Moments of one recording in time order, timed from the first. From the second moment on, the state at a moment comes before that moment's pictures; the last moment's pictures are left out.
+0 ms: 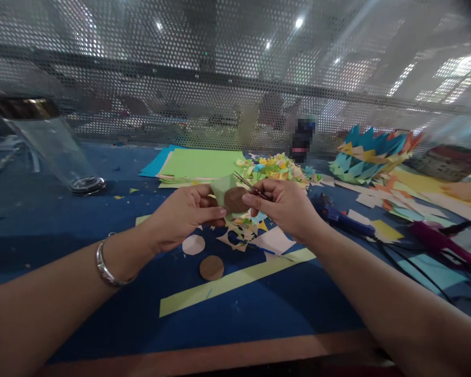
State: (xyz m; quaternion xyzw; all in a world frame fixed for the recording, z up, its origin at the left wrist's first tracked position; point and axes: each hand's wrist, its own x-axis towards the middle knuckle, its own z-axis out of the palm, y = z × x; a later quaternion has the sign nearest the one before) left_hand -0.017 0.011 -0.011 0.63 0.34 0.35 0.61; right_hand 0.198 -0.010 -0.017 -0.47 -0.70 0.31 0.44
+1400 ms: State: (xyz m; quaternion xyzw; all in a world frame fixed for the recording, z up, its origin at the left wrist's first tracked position) left_hand -0.014 0.000 -0.014 0.58 0.33 0.39 0.63; right_hand 0.187 -0.017 -0.020 -0.45 -0.72 0.25 0.47
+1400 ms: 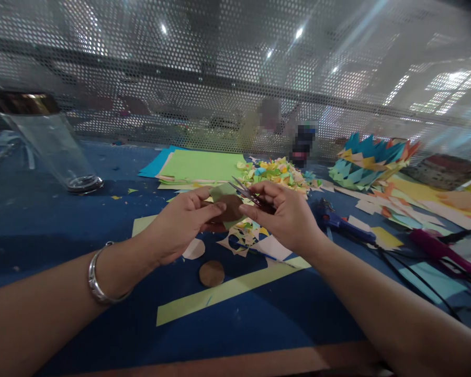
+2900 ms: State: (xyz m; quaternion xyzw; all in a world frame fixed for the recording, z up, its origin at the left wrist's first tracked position) left_hand -0.005 -0.010 -0.009 0.48 0.26 0.42 0.73; right_hand 0.171 -0.020 -0.028 -0.44 -0.62 0.35 0.55
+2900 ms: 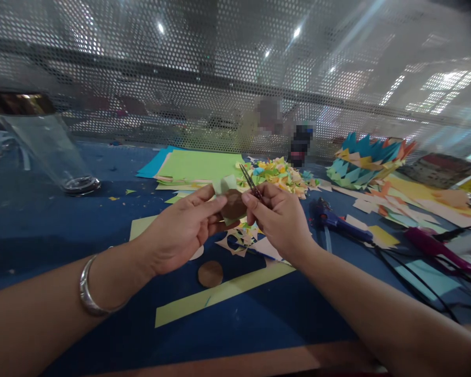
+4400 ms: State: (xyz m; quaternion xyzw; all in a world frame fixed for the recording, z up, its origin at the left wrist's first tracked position) left_hand -0.011 -0.005 -0.006 0.46 0.29 0.43 0.72; right_hand 0.173 -0.029 -0.022 -0.45 -0.75 0.25 0.41
